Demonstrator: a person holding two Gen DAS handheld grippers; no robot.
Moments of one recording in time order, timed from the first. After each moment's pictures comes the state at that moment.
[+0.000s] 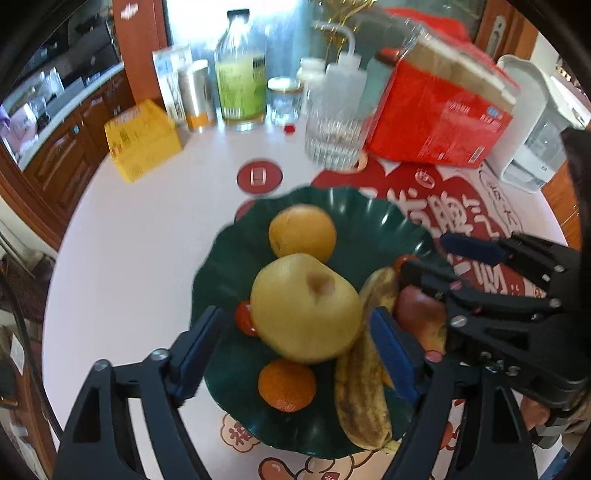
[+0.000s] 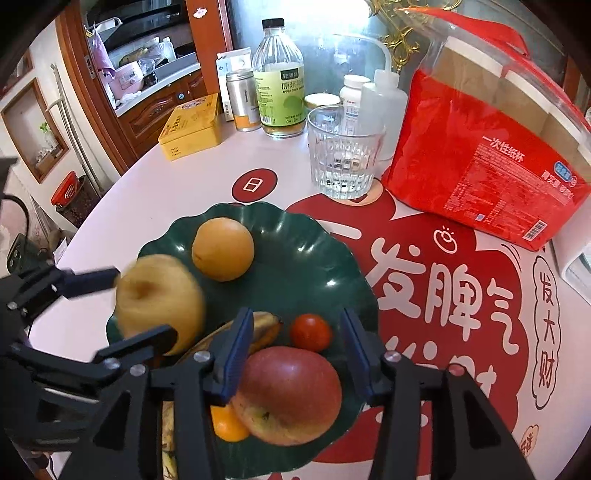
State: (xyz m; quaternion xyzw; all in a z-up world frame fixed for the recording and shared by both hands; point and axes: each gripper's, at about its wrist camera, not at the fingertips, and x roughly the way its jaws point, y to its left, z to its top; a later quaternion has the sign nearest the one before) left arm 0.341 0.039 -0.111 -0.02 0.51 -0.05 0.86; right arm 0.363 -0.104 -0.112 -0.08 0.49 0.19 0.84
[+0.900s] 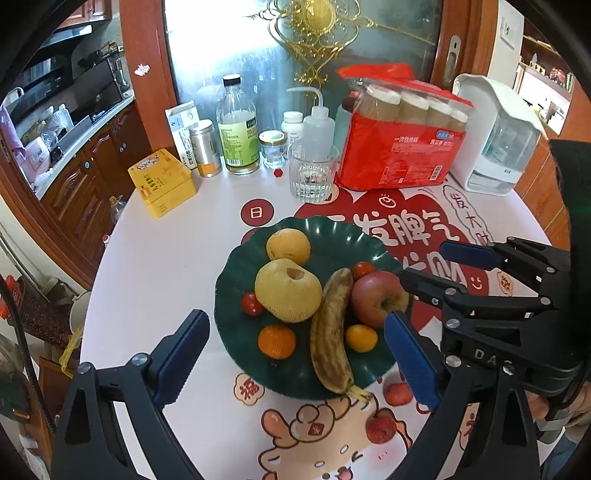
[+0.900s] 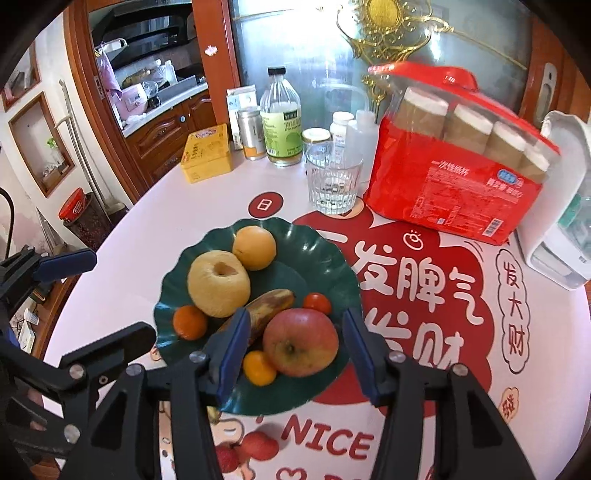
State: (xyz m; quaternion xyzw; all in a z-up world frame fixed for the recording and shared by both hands) left arm 0.269 0.029 -0.034 0.01 0.46 -0.05 0.89; right arm 0.296 -0.120 -0.043 -0.06 0.46 0.18 0.87
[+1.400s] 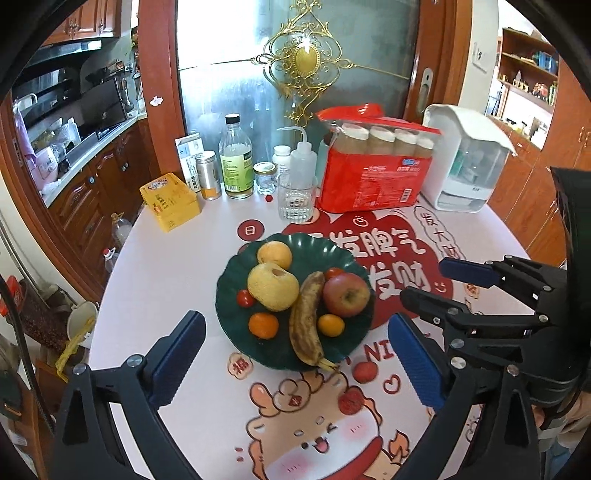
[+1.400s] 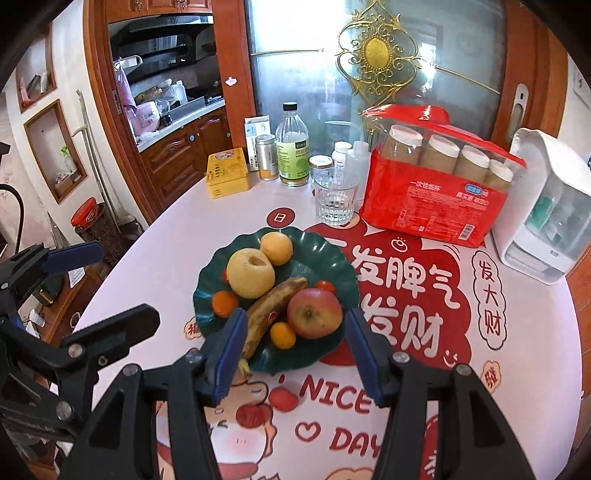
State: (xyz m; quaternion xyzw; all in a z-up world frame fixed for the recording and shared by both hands) left arm 0.197 0.023 0.013 -0.01 0.41 -0.07 0.91; right arm 0.218 -0.135 0.003 -0.06 0.42 0.18 0.89
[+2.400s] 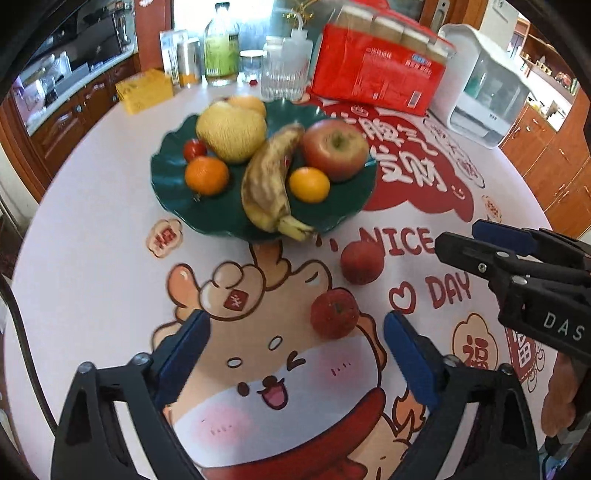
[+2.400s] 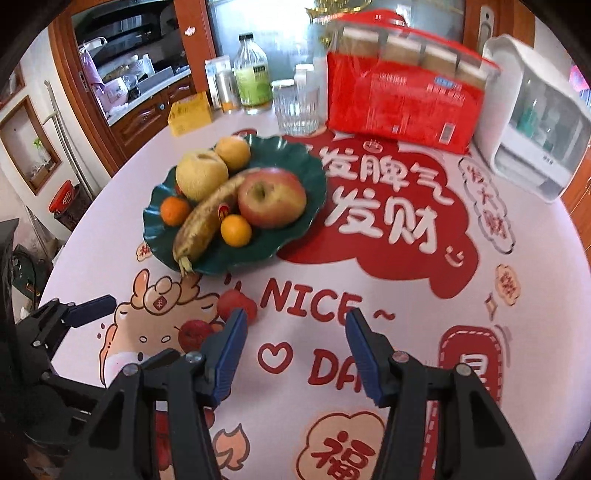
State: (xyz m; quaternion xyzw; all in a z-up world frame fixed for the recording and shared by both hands) left arm 0.173 -0.019 -0.151 -0.05 0.52 -0.06 0.85; right arm 0.196 -0.175 -0.105 -0.03 0.50 0.14 0.85
